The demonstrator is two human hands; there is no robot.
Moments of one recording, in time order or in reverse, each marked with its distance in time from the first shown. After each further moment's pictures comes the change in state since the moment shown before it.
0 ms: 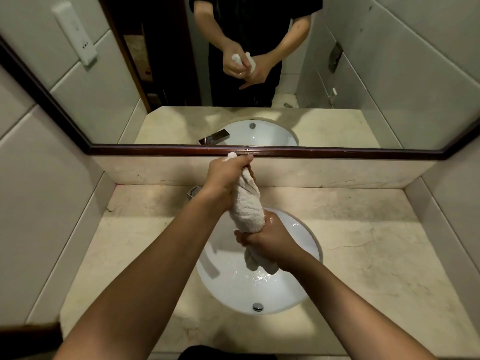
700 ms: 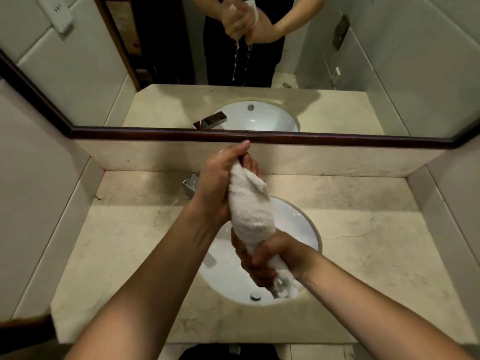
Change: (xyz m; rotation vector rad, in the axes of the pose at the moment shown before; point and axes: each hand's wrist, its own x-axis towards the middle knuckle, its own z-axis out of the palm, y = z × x) left_hand -0.026 -0.009 -0.012 -0.322 -0.367 0.048; right_hand -0.012 -0.009 -0.008 0.757 -0.936 0.355
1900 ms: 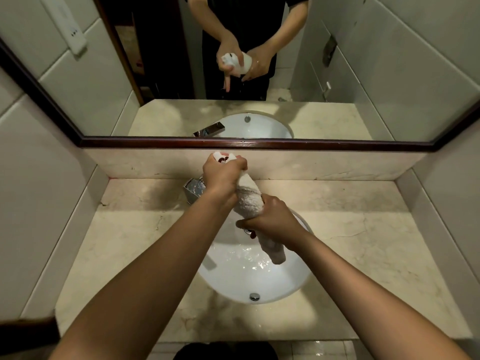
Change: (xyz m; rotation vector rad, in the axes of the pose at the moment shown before) left_hand 0.023 -0.015 0.007 0.360 0.618 0.105; right_hand 0.003 -0.016 -0.004 -0.987 1.039 -0.205
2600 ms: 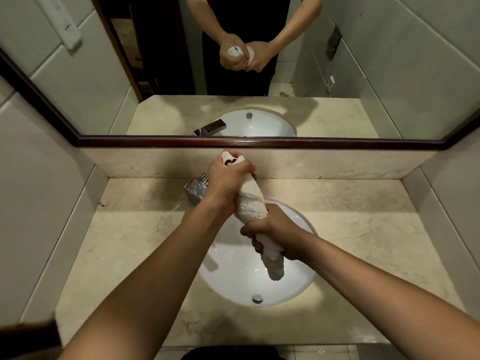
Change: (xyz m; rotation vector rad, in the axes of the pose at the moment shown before) left_hand 0.009 -0.008 -0.006 -0.007 -0.234 0.064; right_hand 0.006 0.006 0.004 0.485 -0.289 0.167
